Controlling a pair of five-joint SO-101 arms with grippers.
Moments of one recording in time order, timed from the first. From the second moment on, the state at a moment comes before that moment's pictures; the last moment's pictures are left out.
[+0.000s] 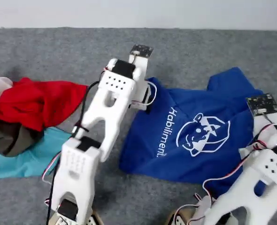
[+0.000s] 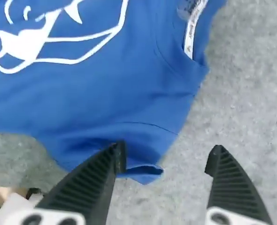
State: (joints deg) left arm 20.0 41.8 -43.9 98.6 12.3; right arm 37.3 -38.1 33.8 84.9 45.9
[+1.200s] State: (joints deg) left arm 11.9 54.6 -36.3 98.7 -1.4; right arm 36.7 -38.1 46.2 73.0 45.4
